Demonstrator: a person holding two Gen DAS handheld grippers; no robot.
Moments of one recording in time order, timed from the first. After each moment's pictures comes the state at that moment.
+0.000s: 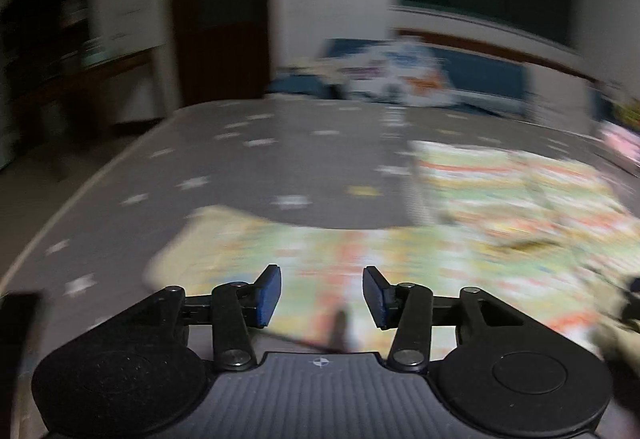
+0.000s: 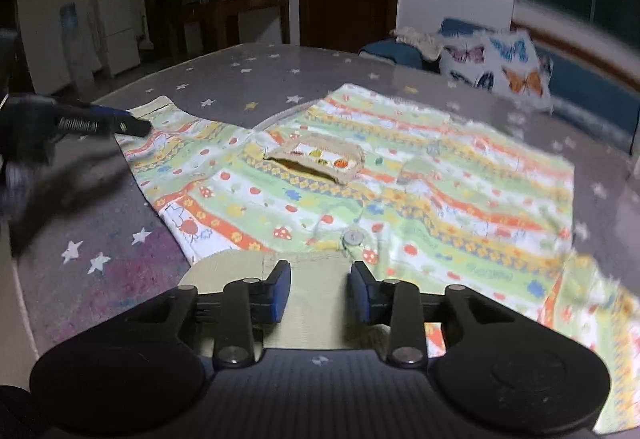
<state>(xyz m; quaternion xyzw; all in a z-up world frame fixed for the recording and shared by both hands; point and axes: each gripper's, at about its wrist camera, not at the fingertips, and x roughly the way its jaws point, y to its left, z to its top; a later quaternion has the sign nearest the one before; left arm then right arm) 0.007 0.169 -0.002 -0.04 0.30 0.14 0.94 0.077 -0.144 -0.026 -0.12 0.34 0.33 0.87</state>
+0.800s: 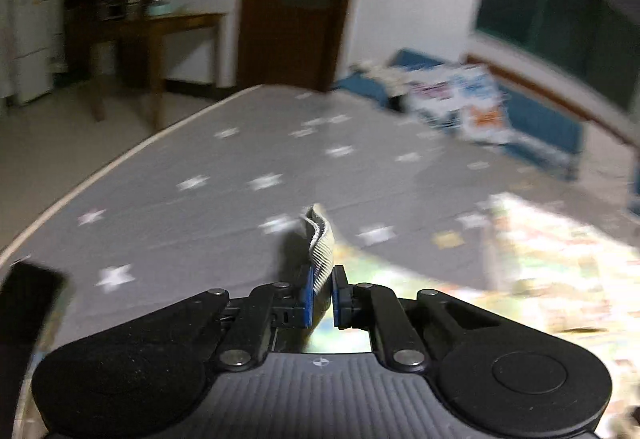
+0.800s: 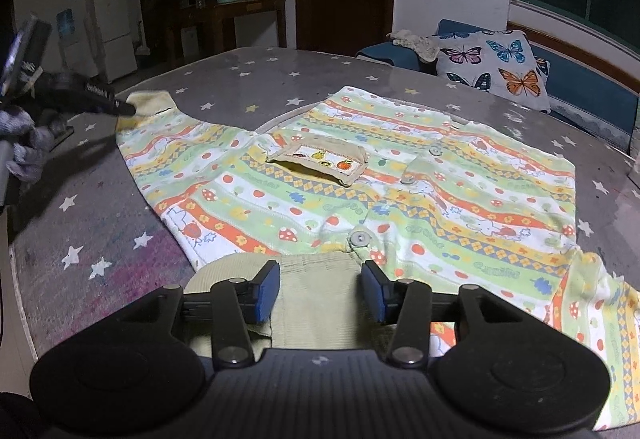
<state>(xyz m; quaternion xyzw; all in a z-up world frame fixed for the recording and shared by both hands) 0.016 0.217 0.016 -0.14 0.29 0.17 0.93 0.074 -0.144 -0.026 -0.11 0.33 0.33 0.88</state>
